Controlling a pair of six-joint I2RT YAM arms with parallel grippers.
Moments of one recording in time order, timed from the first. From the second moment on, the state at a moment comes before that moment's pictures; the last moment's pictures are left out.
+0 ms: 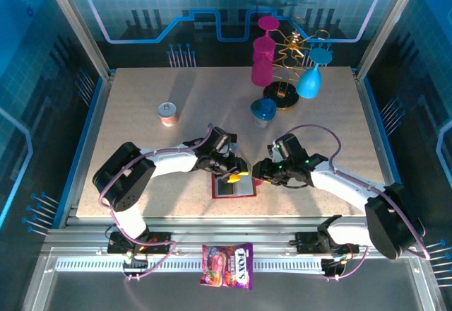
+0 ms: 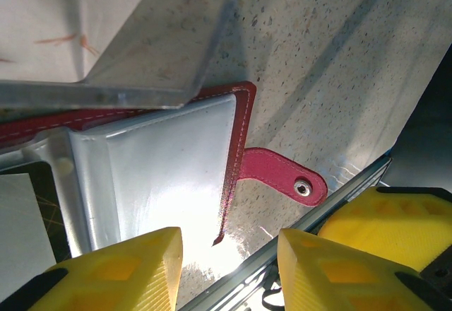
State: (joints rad) left arm -0.68 1.75 0.93 -0.16 0.59 -1.11; right arm 0.53 1.27 0.63 -0.35 -0.46 0.79
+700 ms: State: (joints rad) left arm -0.65 1.61 0.81 -0.16 0.58 -1.11; right arm 0.60 1.45 0.70 -0.28 -0.50 0.80
